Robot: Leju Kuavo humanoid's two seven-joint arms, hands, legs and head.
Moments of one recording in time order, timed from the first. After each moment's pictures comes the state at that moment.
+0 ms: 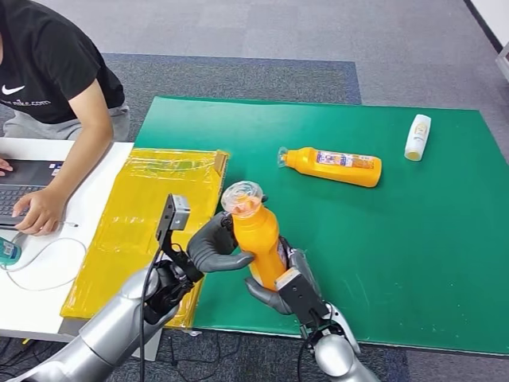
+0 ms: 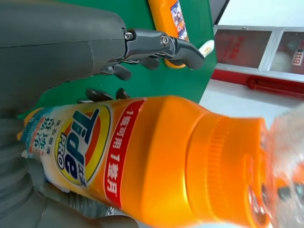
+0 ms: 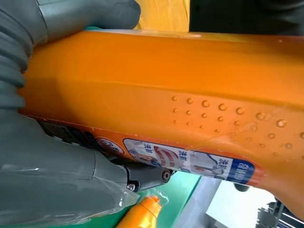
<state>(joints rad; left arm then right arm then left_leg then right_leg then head) -0.31 0.05 -0.60 -1.29 0.48 -0.31 -0.13 -0.15 0.03 0.61 -1.33 0.21 -0.20 -0.30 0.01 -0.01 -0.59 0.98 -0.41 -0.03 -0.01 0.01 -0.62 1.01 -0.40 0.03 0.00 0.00</state>
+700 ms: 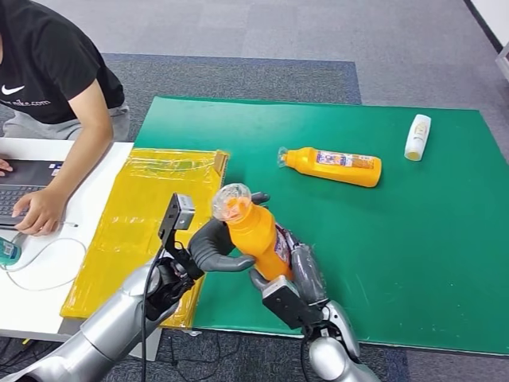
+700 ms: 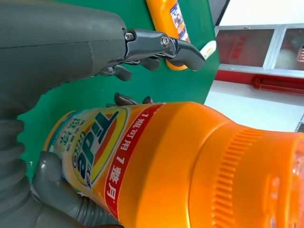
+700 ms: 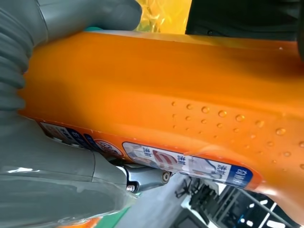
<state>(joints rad) -0.33 0.05 -0.61 -1.27 0.44 -0.30 -0.13 -0.17 0.03 0.64 -1.33 0.42 -0.34 -0.29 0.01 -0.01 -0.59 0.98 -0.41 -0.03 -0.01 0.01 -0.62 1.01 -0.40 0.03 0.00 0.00</state>
